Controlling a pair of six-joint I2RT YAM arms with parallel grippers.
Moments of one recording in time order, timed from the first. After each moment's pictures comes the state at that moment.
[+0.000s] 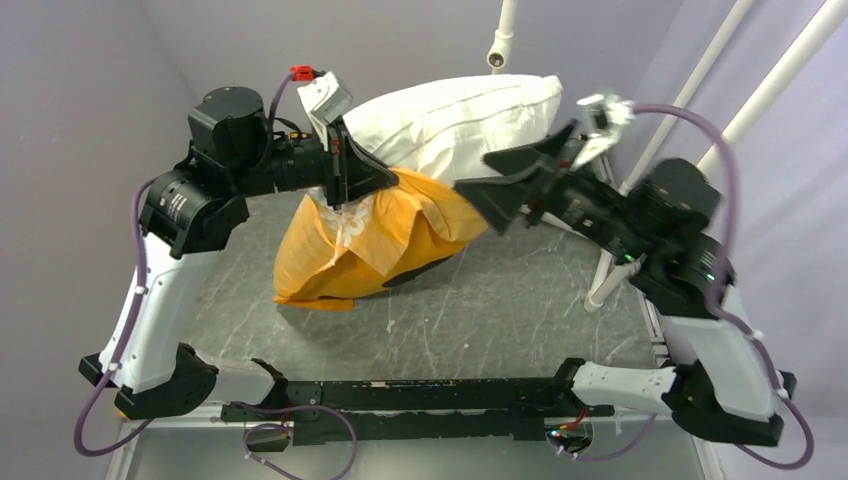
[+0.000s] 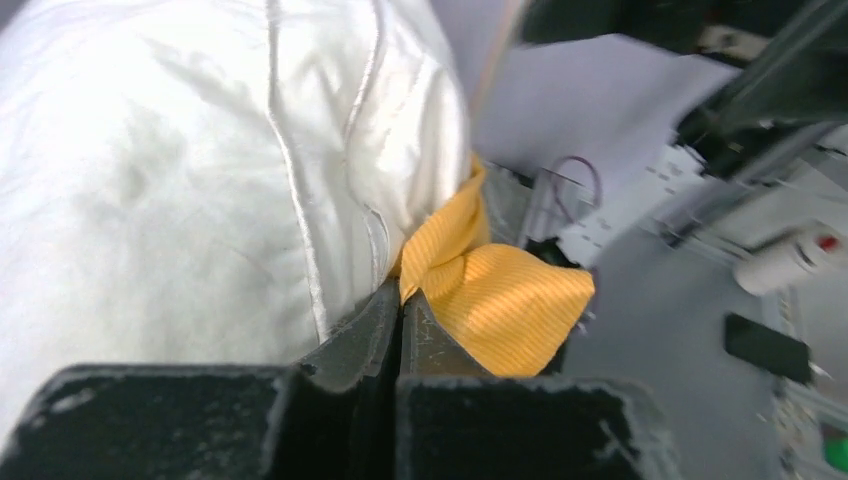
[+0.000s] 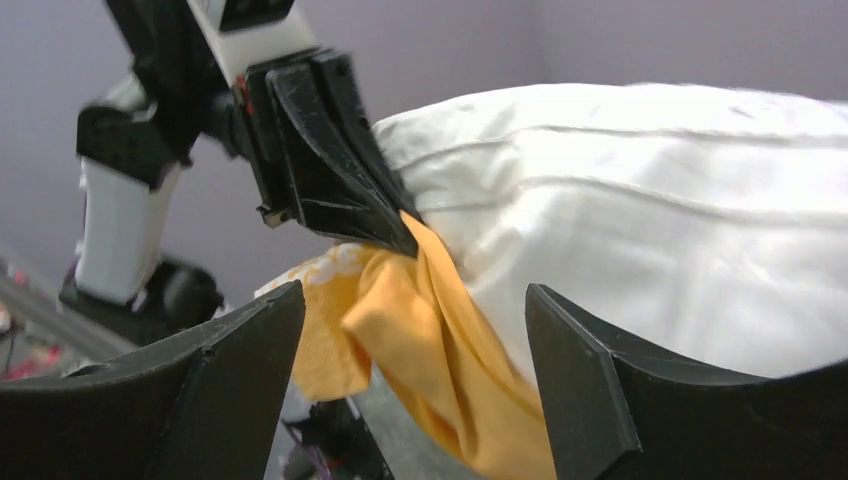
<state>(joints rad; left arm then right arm) -0.61 1.35 2.07 -0.88 0.67 -0.13 0.91 1.11 1.82 -0.55 -0.11 0.33</state>
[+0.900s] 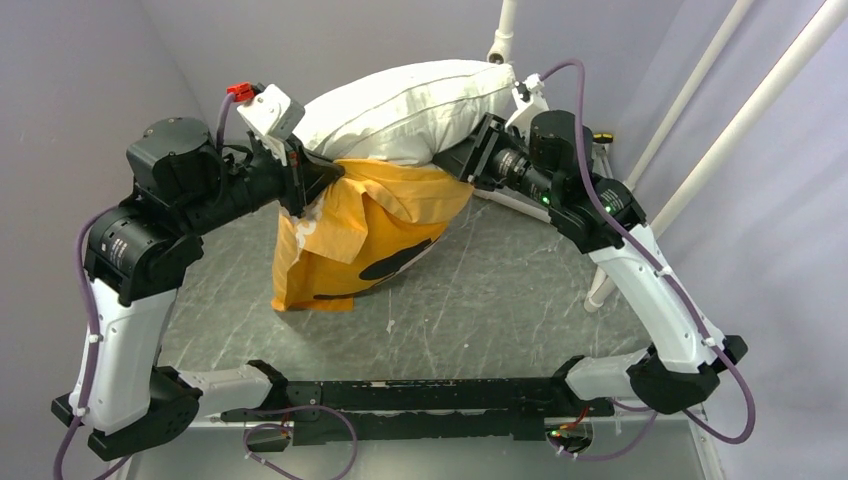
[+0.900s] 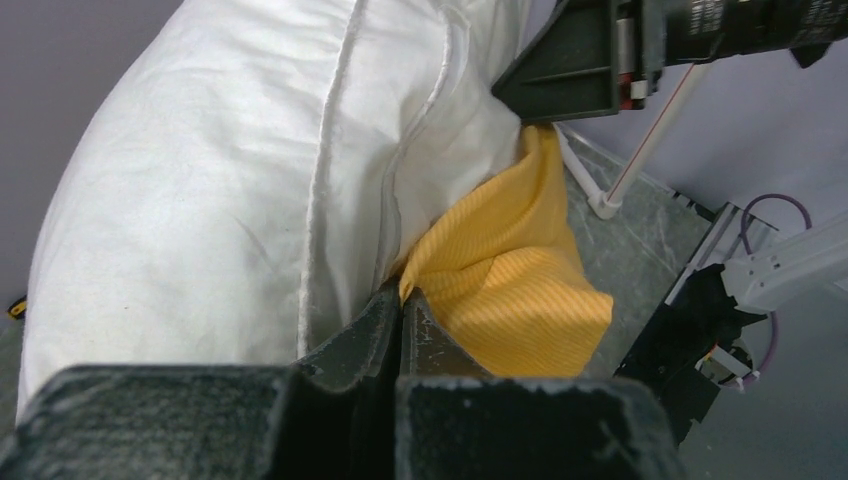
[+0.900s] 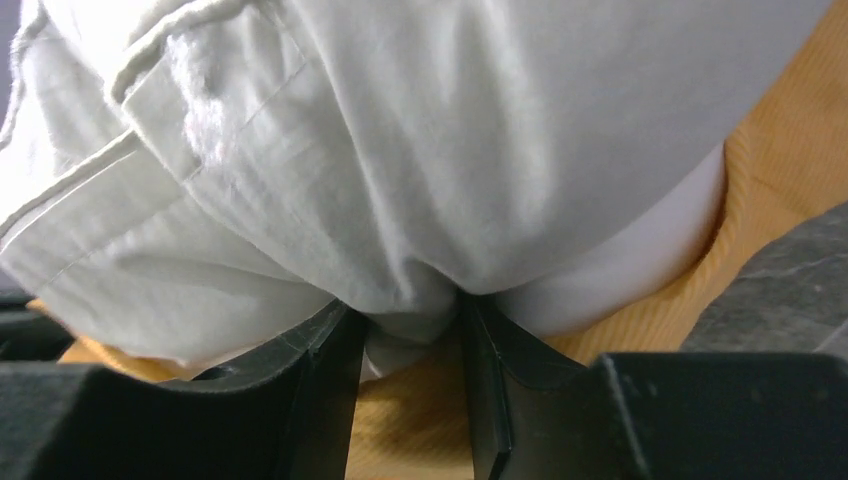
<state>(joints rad) -0.59 1.19 2.03 -0.98 0.26 -0.02 0.68 1.31 1.75 -0.66 -0.04 0.75</state>
